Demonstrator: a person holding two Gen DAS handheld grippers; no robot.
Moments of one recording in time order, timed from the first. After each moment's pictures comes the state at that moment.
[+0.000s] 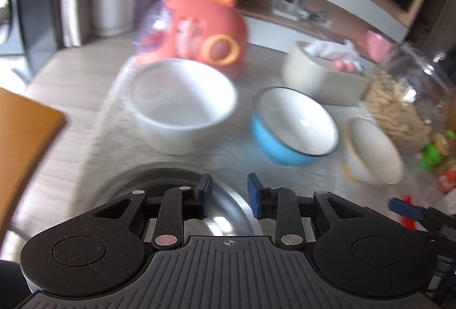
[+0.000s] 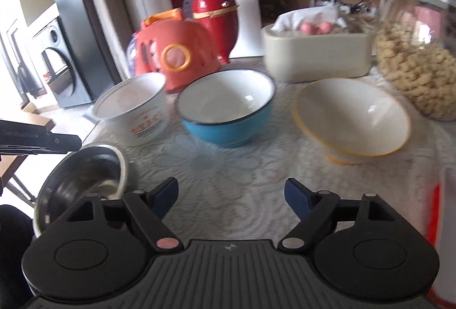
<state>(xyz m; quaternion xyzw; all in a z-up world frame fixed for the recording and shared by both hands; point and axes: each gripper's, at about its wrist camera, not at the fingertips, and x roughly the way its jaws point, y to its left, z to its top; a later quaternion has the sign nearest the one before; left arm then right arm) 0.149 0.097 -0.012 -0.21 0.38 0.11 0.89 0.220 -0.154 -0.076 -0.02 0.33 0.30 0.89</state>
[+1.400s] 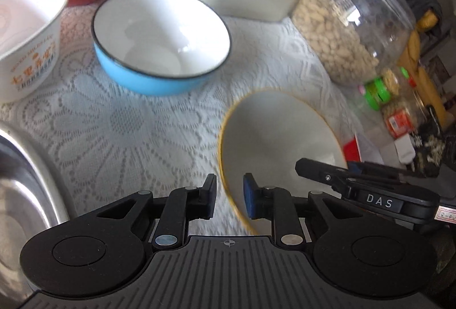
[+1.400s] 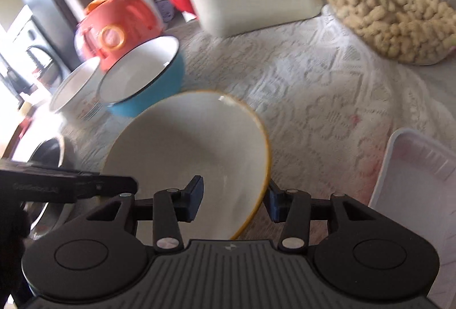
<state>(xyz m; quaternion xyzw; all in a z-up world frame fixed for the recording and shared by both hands) 0.231 0.014 -0.075 -0.23 0.48 -0.03 0.85 0.305 -0.229 -0.114 0.02 0.45 0.30 0.84</state>
